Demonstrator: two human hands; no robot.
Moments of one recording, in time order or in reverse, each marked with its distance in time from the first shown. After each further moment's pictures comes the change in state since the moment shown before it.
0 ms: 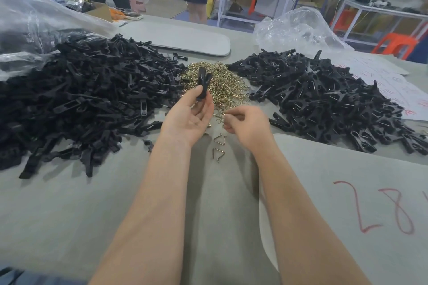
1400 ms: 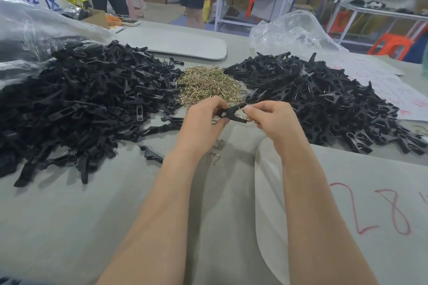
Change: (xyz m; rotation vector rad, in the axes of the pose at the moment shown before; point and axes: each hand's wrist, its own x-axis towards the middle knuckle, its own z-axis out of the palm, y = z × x) left_hand 0.003 -0.027 -0.002 1.605 -0.174 0.806; right_hand -0.001 -0.005 -0.051 0.123 0.136 0.052
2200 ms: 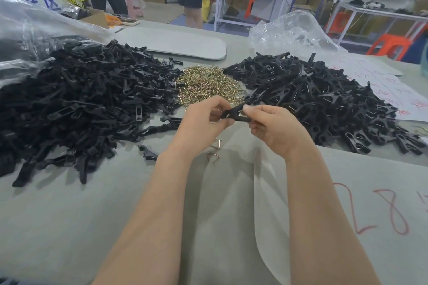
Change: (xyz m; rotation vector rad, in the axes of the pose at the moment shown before) left_hand -0.001 0.007 -0.009 -0.198 -0.098 -0.058; right_hand -0.001 0.002 -0.007 0.340 -0.247 0.182
